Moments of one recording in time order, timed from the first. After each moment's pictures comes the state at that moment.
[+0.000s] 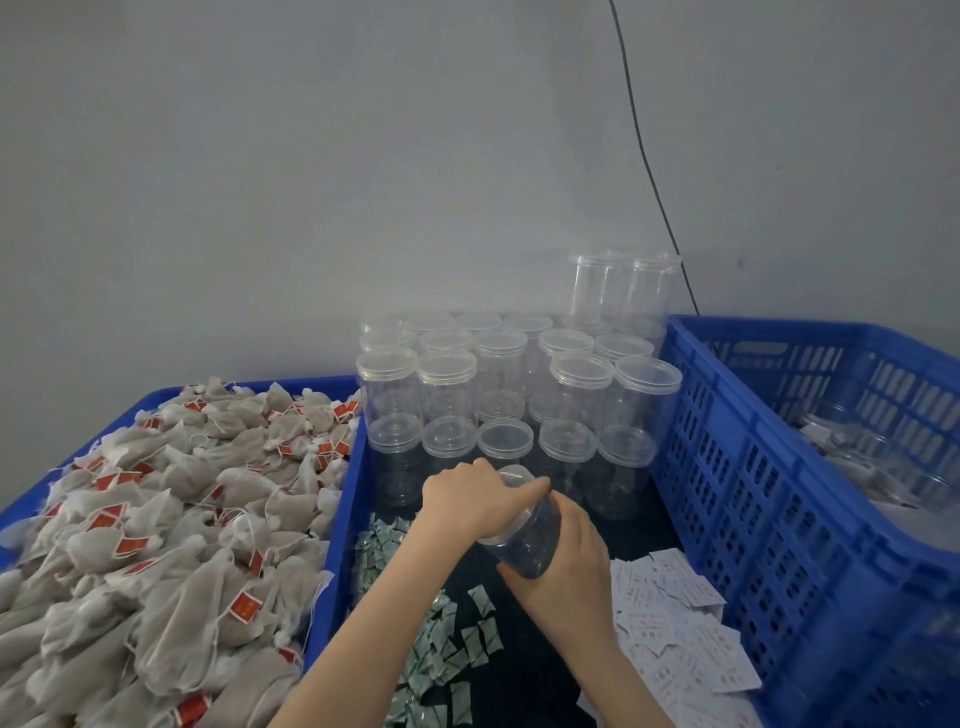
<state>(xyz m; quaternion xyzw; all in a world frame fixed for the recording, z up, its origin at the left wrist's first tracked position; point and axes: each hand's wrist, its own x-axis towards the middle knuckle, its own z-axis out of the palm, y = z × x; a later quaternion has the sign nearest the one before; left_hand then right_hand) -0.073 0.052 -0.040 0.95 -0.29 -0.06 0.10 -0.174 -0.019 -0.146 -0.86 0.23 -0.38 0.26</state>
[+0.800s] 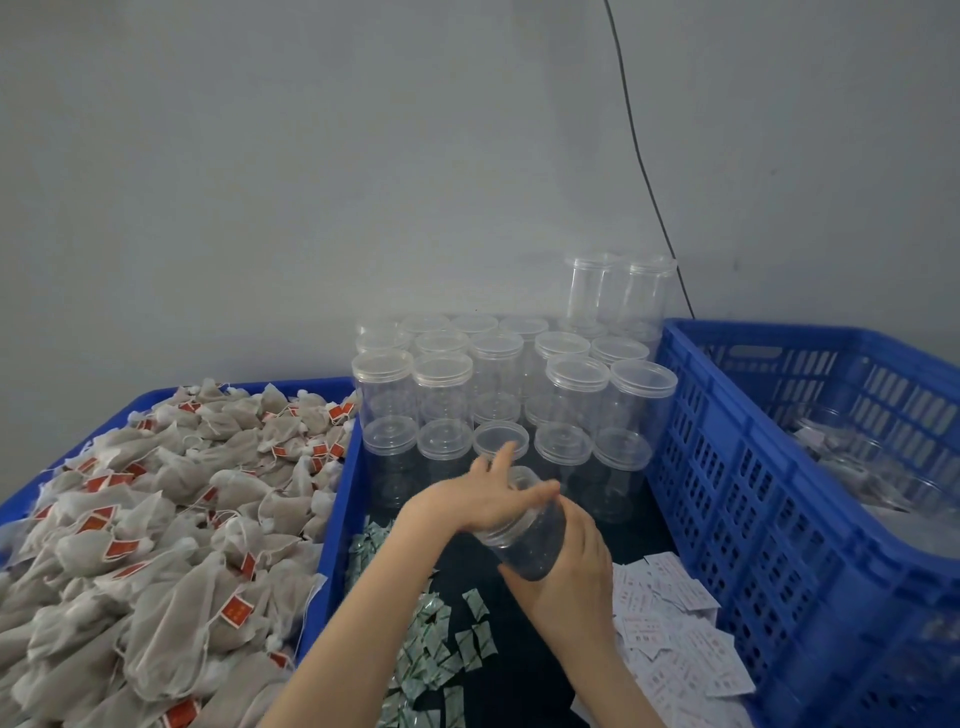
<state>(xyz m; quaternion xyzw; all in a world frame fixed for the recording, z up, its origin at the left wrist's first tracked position) -0.069 0.051 -0.030 0.87 -0.38 -0.23 0.20 -0.176 -0.024 -0.148 -0.85 0.23 -0.41 0.21</state>
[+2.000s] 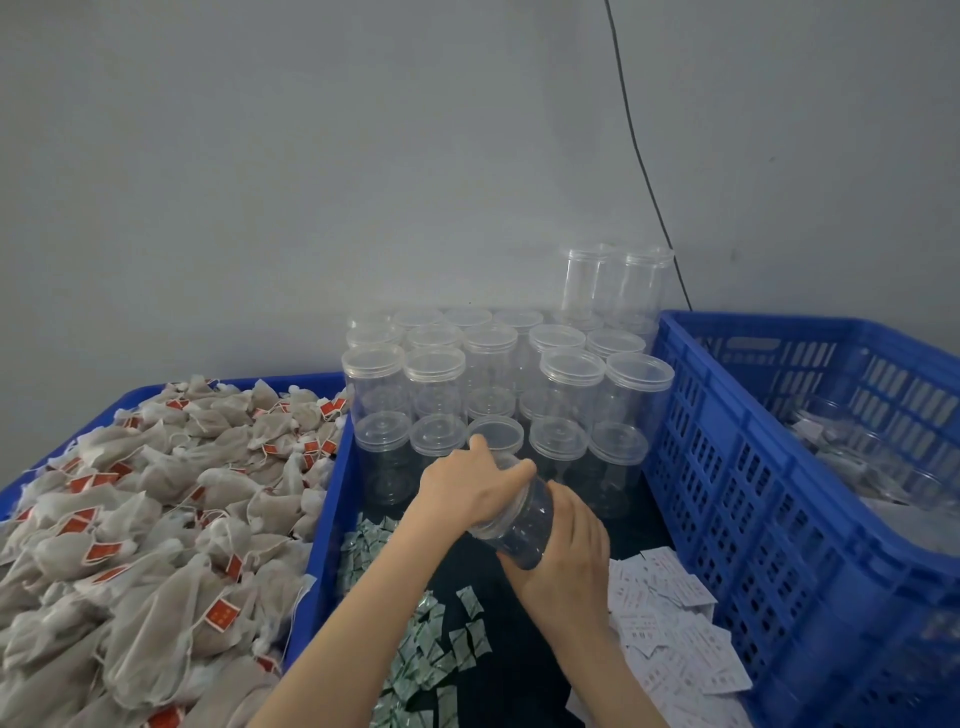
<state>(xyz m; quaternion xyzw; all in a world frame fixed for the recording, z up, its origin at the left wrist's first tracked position) -0.061 0.036 -0.043 0.93 -0.31 -0.08 0.18 -0.165 -0.033 -0.150 -0.85 0.20 -0.48 0.11</state>
